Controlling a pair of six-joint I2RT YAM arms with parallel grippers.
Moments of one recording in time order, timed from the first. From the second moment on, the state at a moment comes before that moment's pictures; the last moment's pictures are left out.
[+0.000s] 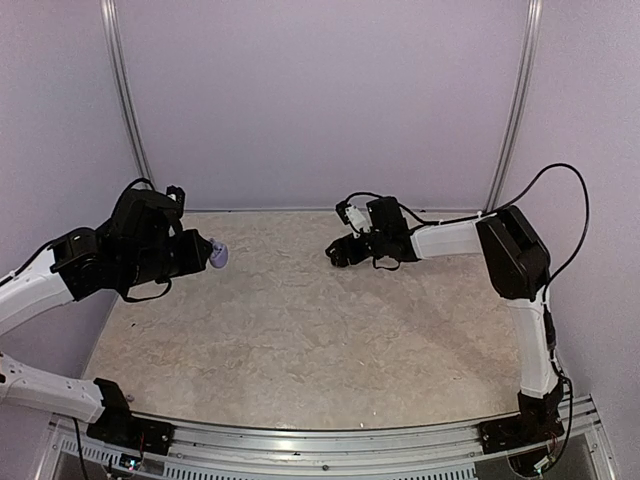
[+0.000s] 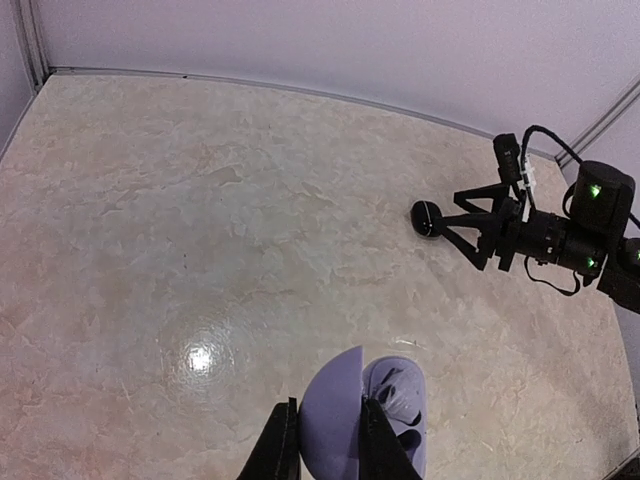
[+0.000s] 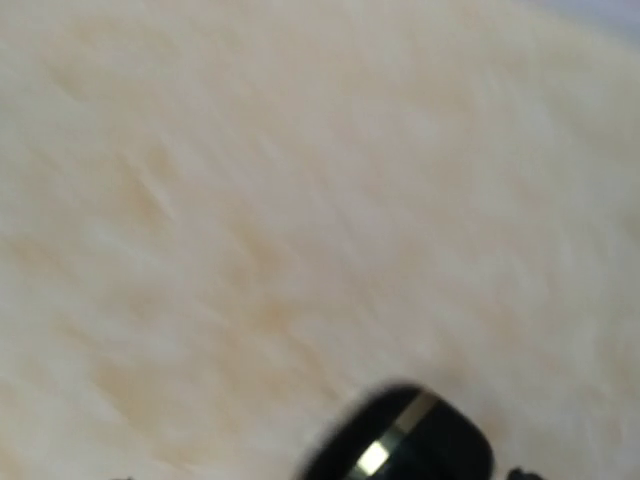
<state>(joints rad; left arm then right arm) -0.82 1.05 1.04 -0.62 -0.44 -0.67 0.57 2.23 1.56 0.14 -0.24 0.01</state>
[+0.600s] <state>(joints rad) -0.78 1.03 1.01 -0.57 -0.41 -0.64 0.57 2.46 1.85 -0.07 -0.19 -0.04</state>
